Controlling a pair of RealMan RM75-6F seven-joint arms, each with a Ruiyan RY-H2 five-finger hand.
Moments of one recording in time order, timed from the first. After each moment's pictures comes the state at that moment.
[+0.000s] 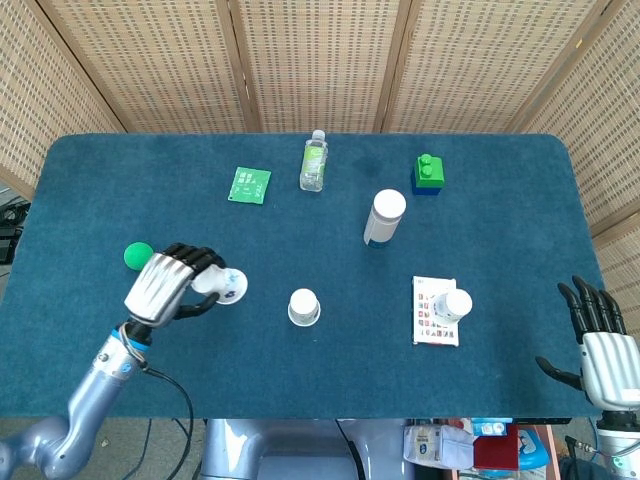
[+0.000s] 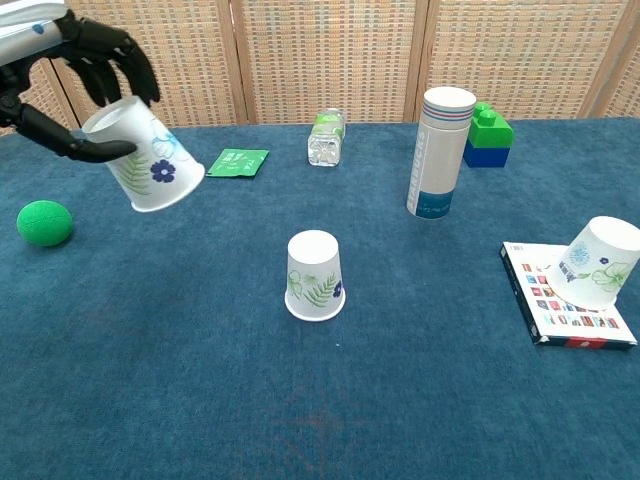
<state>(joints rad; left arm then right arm) -0.53 -1.32 -0.19 -1.81 1.48 1.22 0.30 0.04 -1.09 0.09 -1.71 -1.53 1.55 -0.01</state>
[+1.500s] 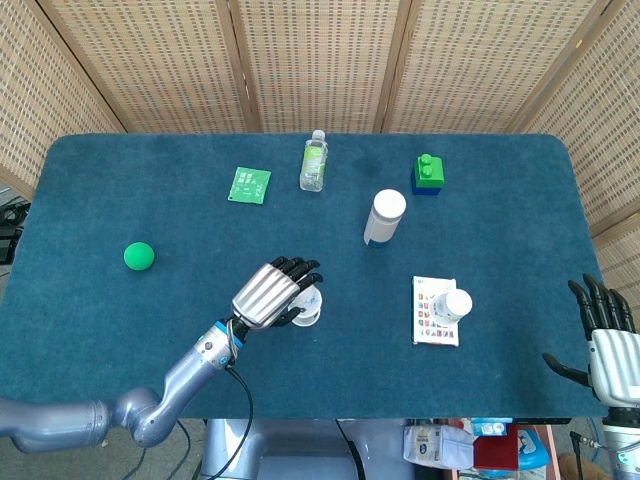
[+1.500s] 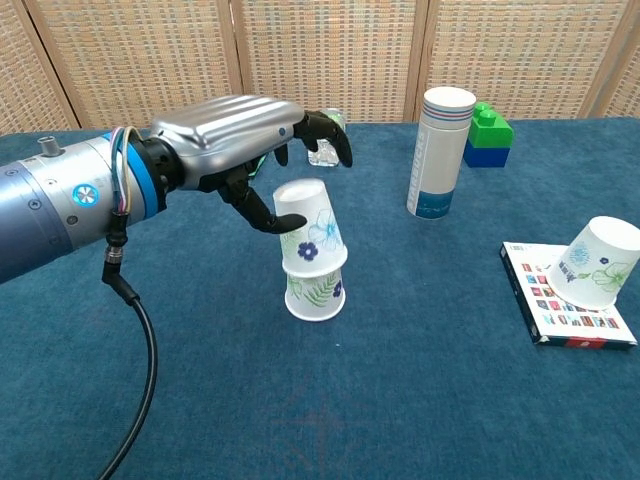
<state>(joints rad) -0.80 -1.61 -0.21 -1.64 1.30 0.99 0.52 0.04 -1.09 0.10 -1.70 -1.48 1.54 0.00</state>
